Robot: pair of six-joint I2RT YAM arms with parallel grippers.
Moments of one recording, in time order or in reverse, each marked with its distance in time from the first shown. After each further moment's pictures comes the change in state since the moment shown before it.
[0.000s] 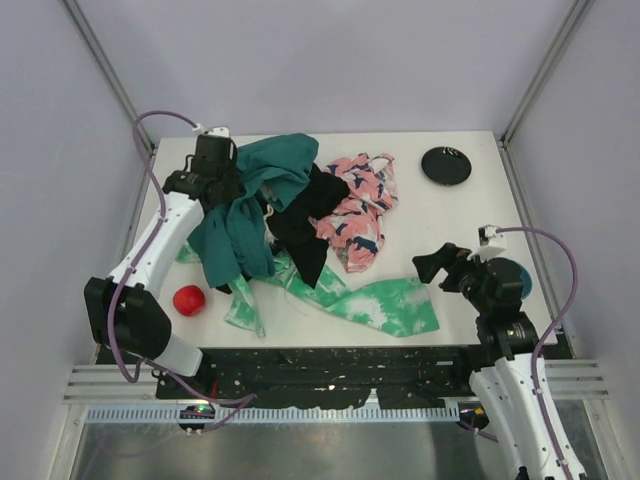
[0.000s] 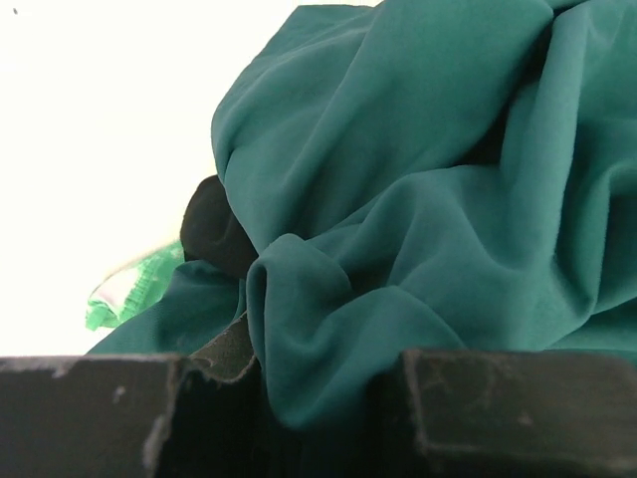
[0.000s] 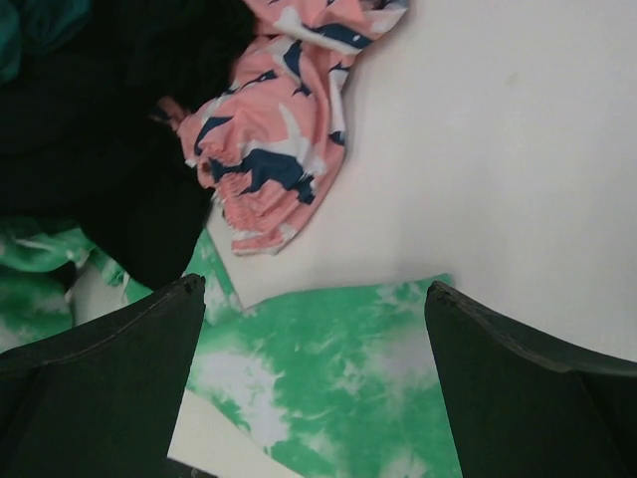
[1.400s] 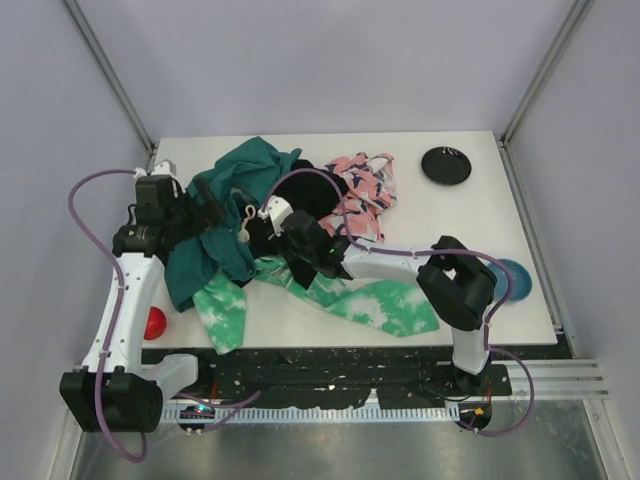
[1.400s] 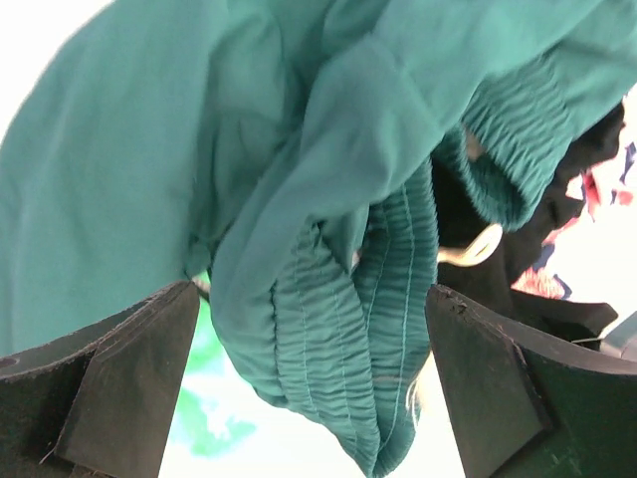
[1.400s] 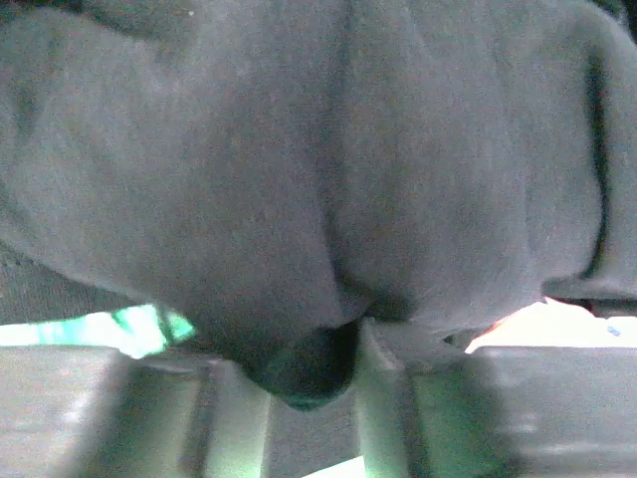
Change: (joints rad) left arm 0.273 -0.384 -0.303 -0.008 0.310 -0.194; right arm 0.907 1.533 0.856 0.519 0.395 -0.513
